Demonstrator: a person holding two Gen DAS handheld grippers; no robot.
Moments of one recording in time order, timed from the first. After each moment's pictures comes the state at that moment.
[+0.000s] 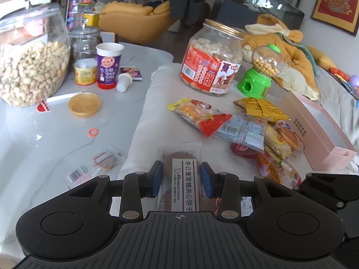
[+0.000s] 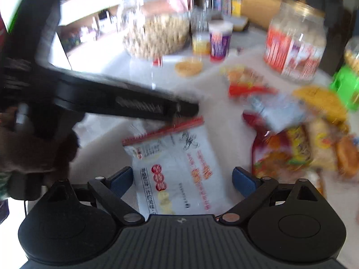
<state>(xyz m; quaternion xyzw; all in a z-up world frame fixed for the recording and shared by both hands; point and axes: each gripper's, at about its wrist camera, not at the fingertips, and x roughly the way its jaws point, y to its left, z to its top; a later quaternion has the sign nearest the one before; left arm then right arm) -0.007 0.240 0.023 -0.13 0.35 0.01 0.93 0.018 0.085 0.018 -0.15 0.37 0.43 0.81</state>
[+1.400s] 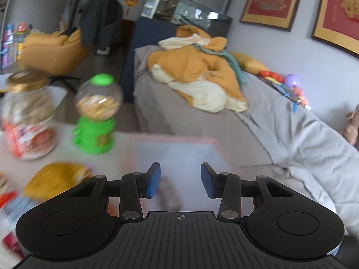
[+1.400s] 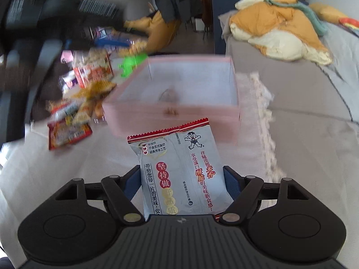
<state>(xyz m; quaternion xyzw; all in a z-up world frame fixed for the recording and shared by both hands) 0.095 0.004 0.093 -0.12 0.27 -0.14 0.94 0.025 -0.247 0.041 0.01 0.34 0.19 0.92</state>
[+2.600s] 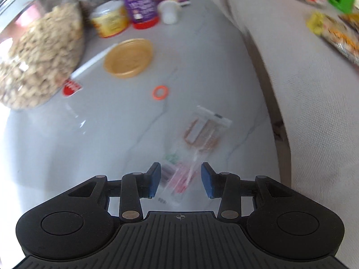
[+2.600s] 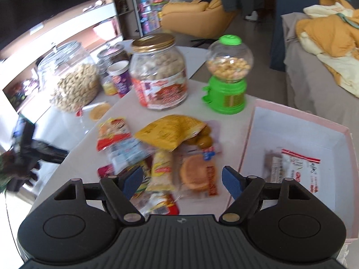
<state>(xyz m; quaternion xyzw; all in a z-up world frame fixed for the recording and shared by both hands) 0.094 0.329 -0.060 0.03 0.55 0.05 0.83 0.114 -0.051 0.091 -0.06 0.39 0.30 0.87</state>
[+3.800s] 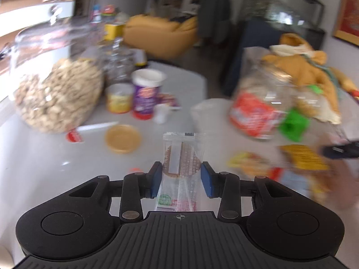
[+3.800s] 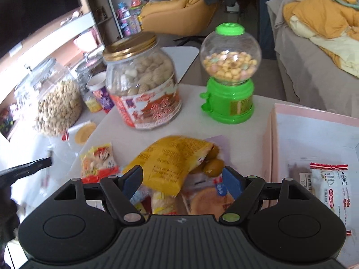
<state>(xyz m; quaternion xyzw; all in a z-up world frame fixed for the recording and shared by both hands) 0.028 0.310 0.057 -0.14 0.32 0.05 0.94 0.187 -0.012 0.068 0.03 0.41 0.25 0.88</state>
